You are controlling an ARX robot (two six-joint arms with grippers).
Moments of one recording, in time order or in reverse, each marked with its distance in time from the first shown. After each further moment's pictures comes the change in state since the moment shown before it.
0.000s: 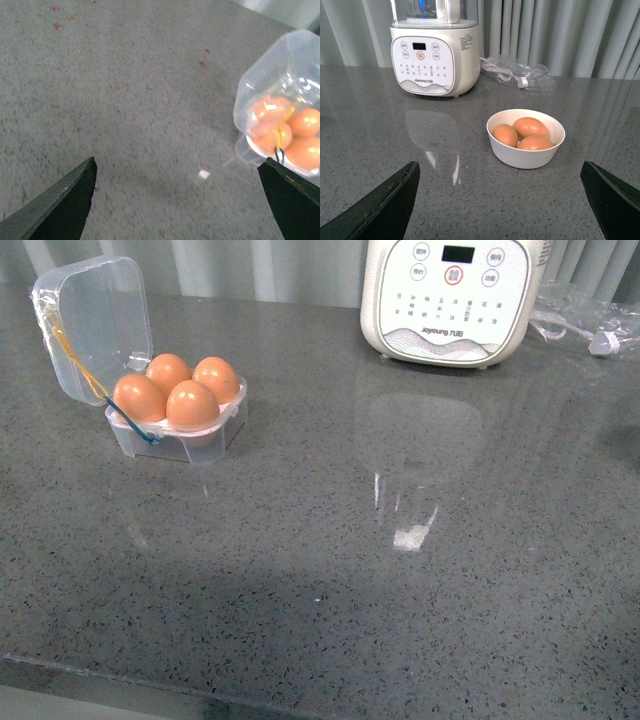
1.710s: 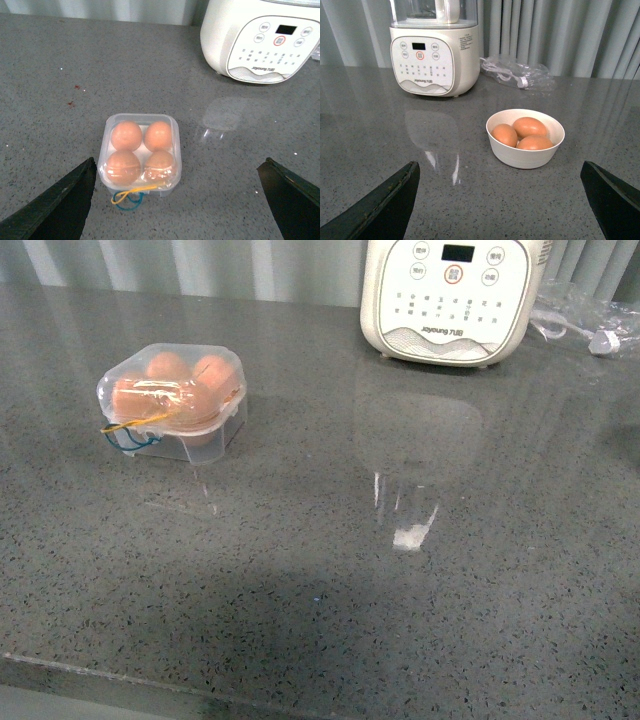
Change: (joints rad) left arm -0.502 0.040 0.213 -0.107 -0.196 0.086; right arm 0.000 0.000 0.000 0.000 0.000 0.000
